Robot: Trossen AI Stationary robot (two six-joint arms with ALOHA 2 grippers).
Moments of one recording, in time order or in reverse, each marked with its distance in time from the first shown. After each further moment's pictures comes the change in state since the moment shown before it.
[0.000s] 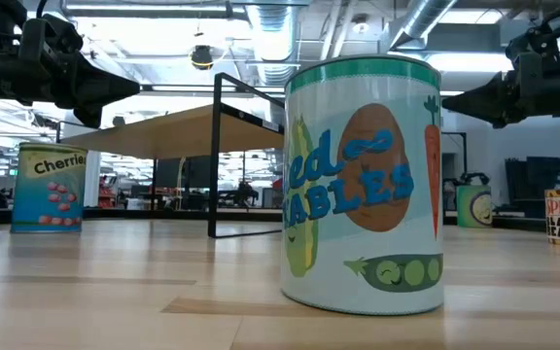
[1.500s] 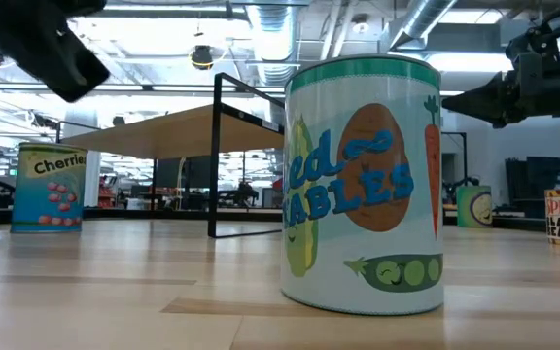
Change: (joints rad) left arm -0.636 0.851 0.596 -0.550 -0.112 -0.332; right arm 0.000 0.000 0.000 0.000 0.000 0.000
